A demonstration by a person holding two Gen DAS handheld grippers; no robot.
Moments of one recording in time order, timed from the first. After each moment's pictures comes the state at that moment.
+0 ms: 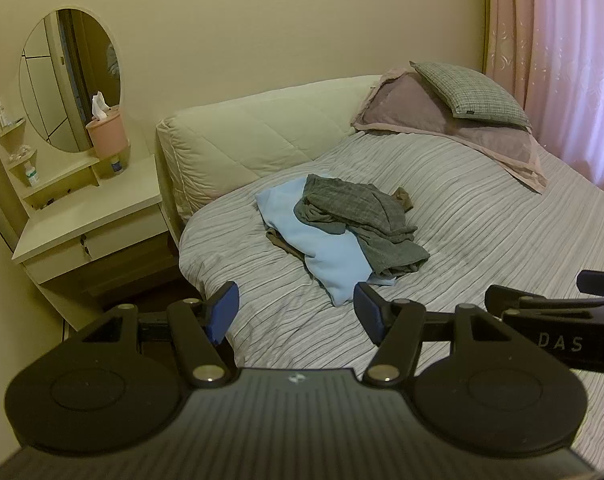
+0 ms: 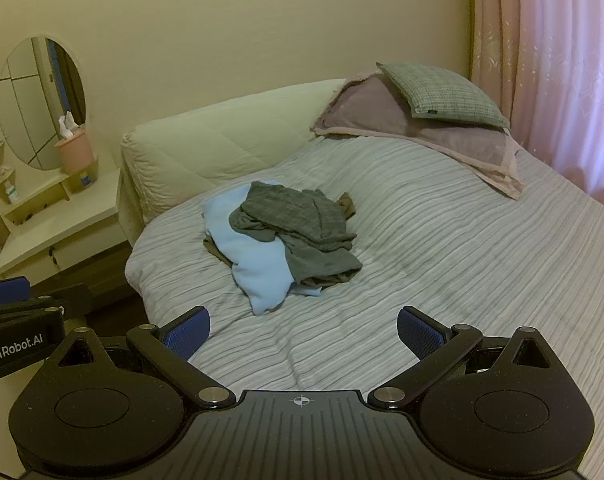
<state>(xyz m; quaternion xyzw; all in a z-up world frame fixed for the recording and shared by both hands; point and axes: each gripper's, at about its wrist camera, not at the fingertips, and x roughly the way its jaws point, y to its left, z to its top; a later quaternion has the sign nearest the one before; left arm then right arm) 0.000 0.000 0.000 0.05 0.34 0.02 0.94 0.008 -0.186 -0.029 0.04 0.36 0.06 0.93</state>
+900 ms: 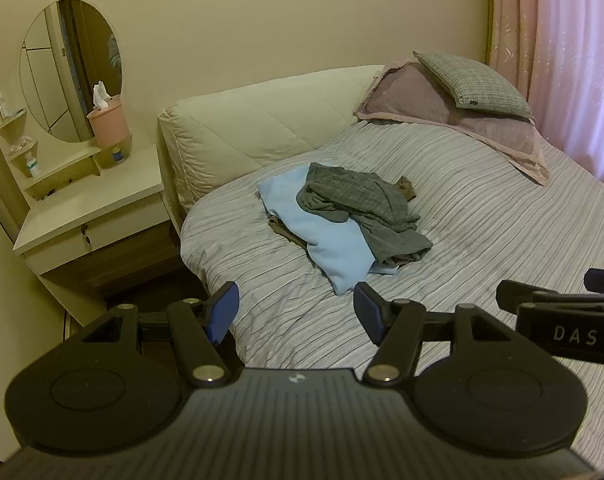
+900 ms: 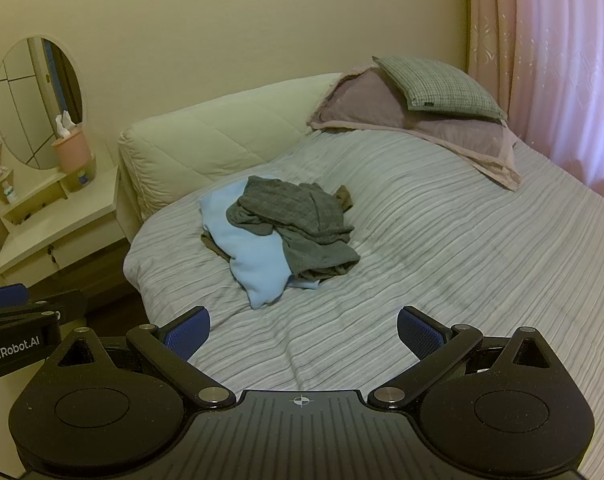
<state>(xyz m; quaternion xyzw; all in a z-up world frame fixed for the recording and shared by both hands) -0.003 0.002 -0.010 0.05 0.35 0.02 0.94 -0.002 -0.189 -0.046 0.05 0.36 0.06 0.93</state>
